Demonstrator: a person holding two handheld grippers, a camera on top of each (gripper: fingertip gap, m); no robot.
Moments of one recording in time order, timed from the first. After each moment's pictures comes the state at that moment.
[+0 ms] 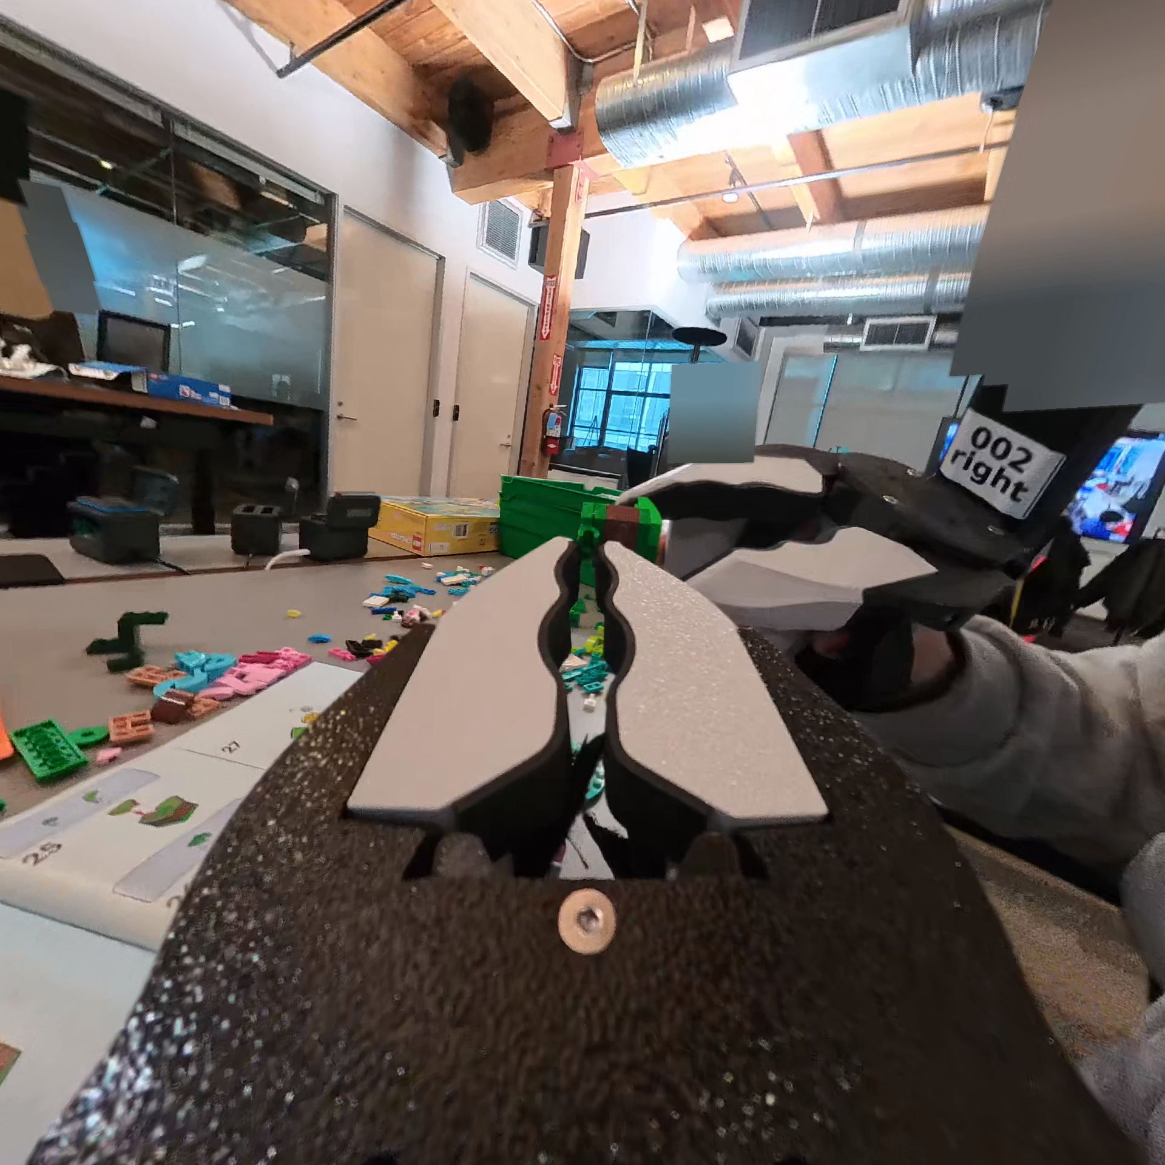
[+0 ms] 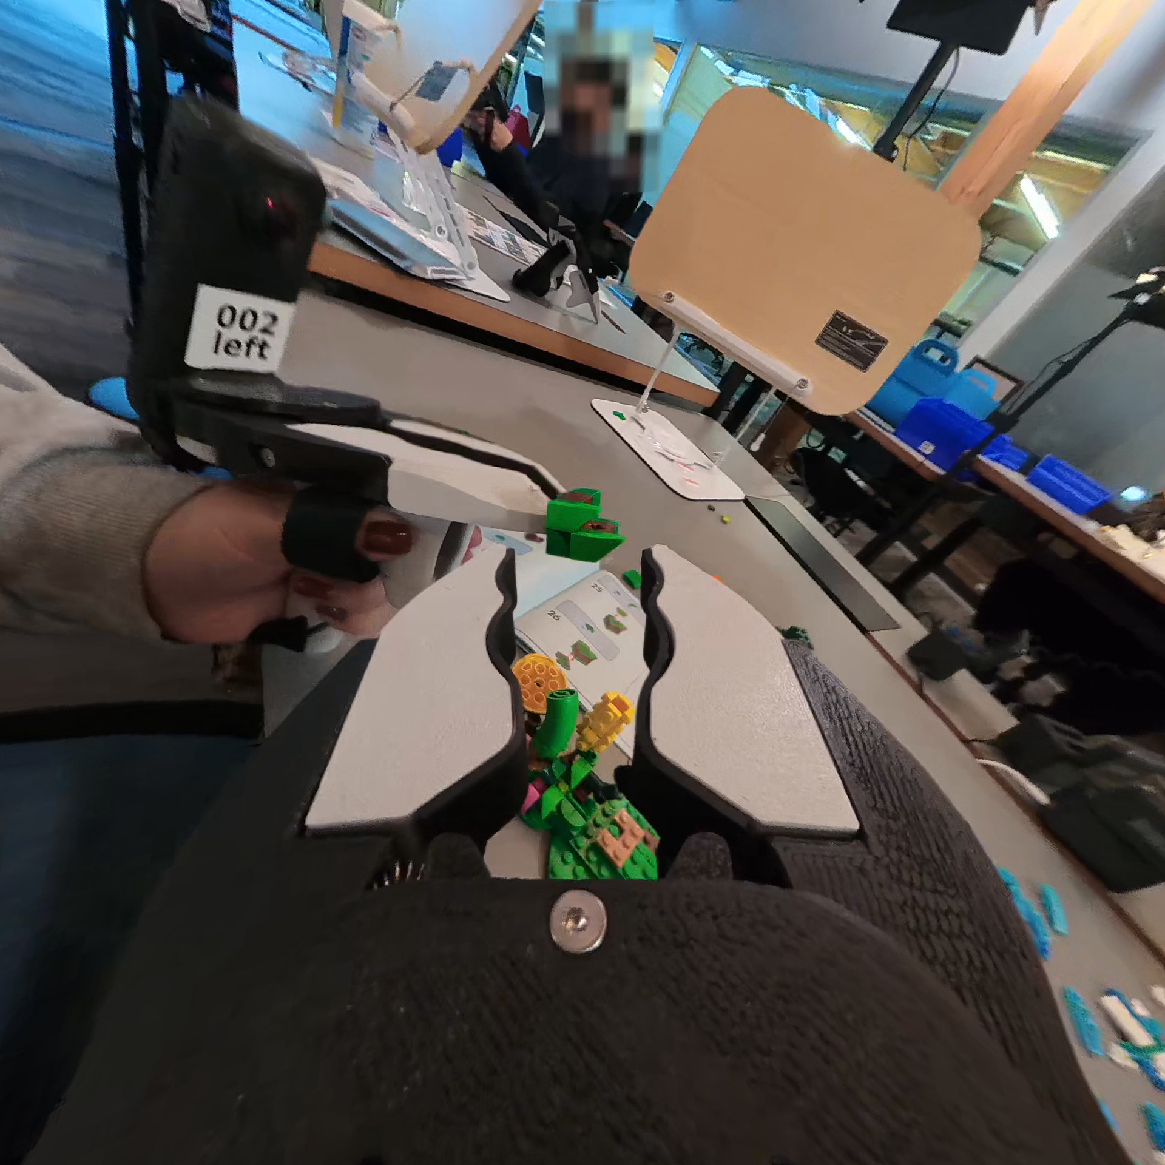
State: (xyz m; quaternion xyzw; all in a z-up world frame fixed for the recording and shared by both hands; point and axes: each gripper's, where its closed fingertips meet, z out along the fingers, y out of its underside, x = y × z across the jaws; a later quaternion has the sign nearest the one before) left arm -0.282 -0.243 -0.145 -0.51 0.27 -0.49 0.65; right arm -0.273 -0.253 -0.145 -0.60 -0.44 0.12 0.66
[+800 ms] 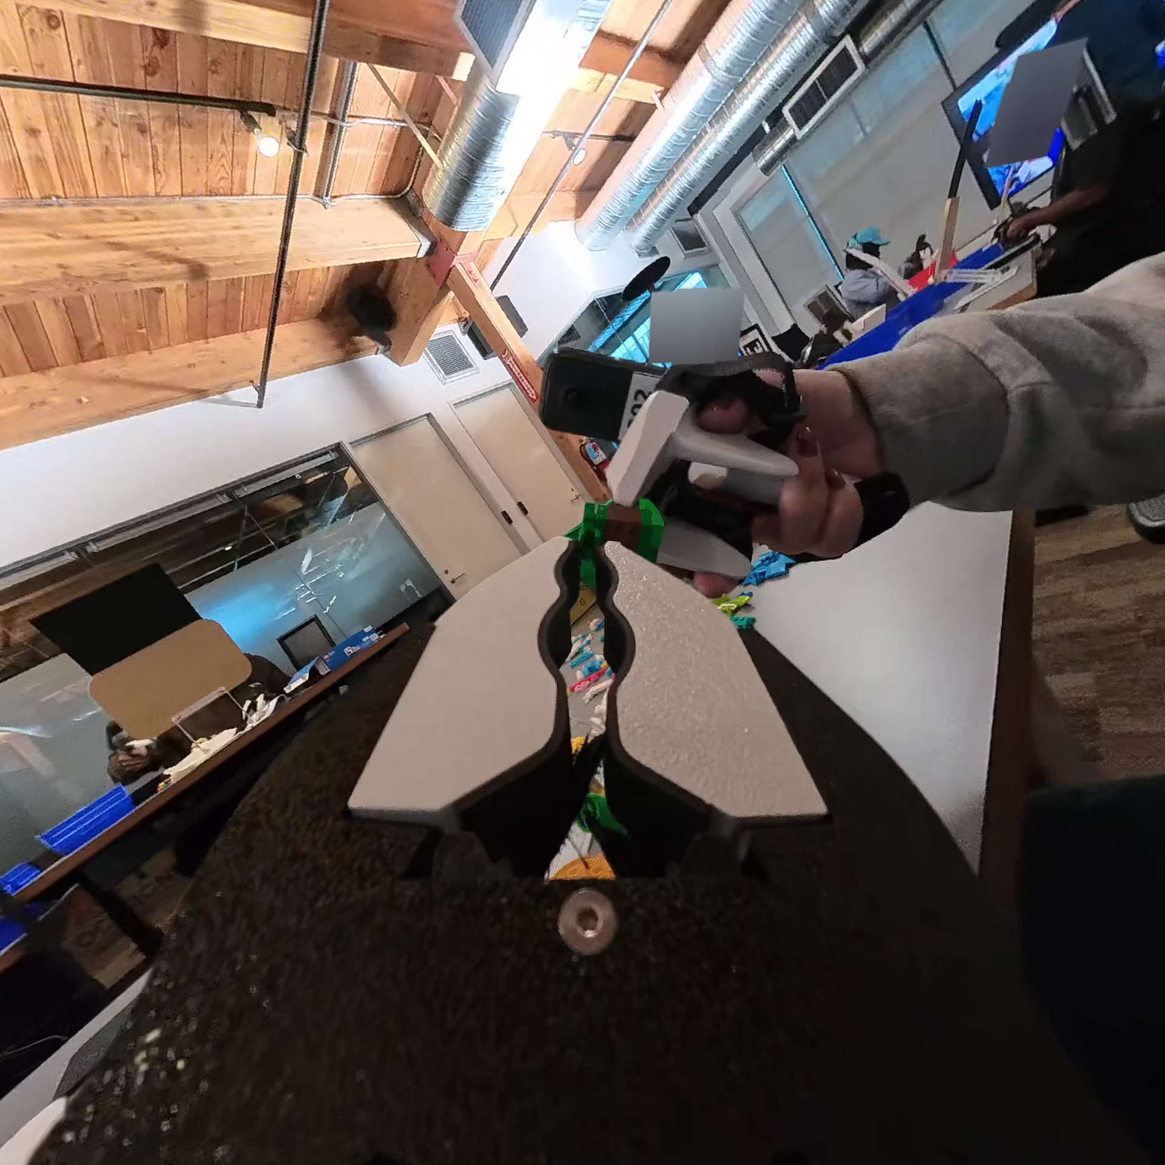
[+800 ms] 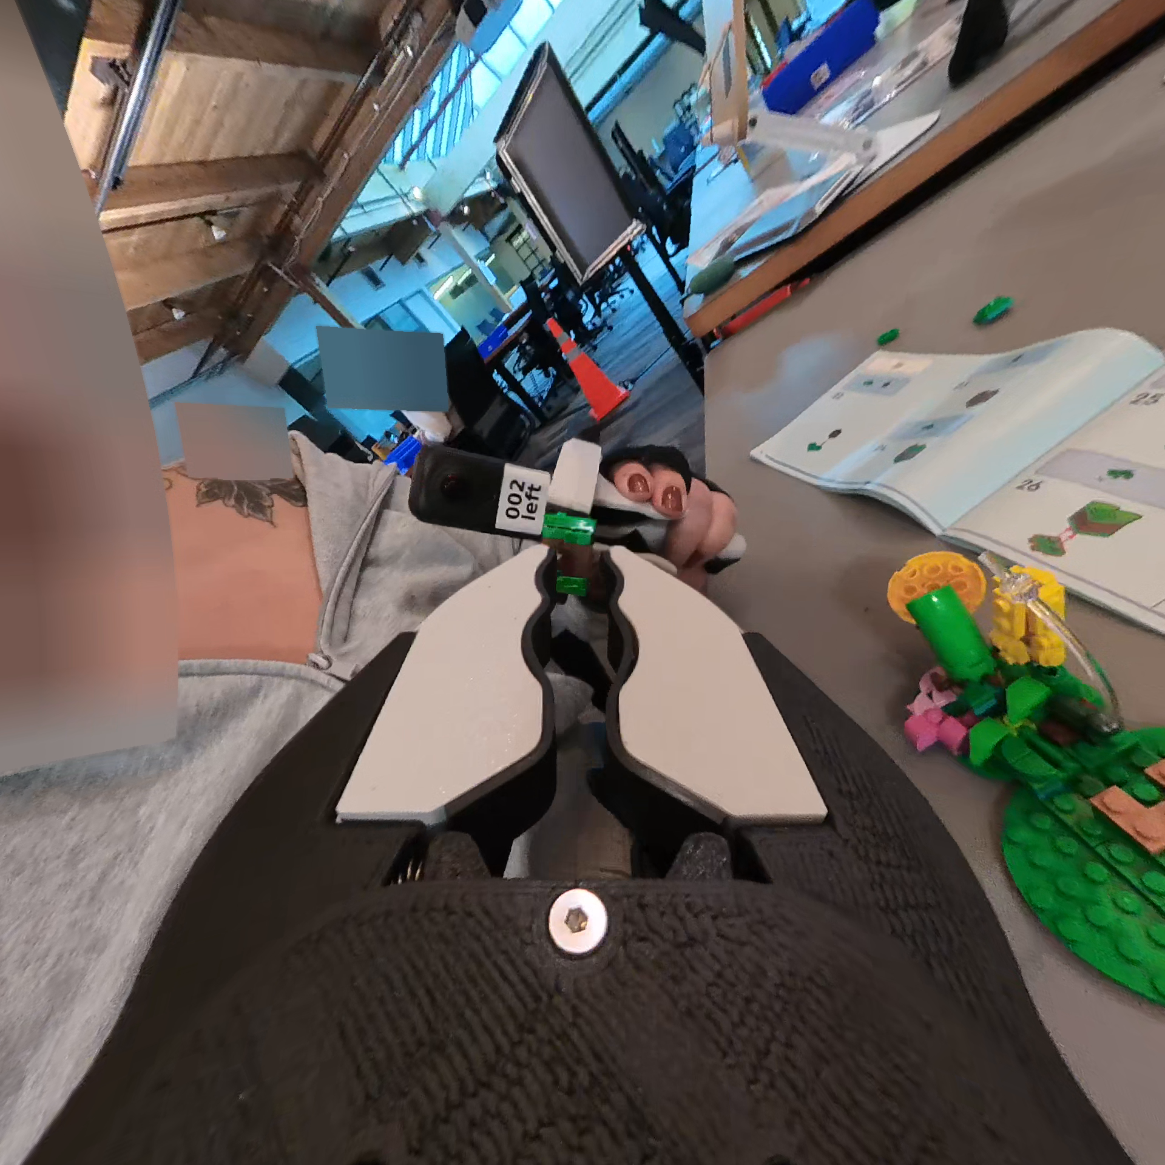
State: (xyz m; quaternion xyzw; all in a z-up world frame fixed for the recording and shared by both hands) left arm -0.266 -0.289 -0.142 -0.34 0.47 -0.25 0.78; right arm -0.259 -0.290 -0.145 -0.65 -0.31 0.63 0.30
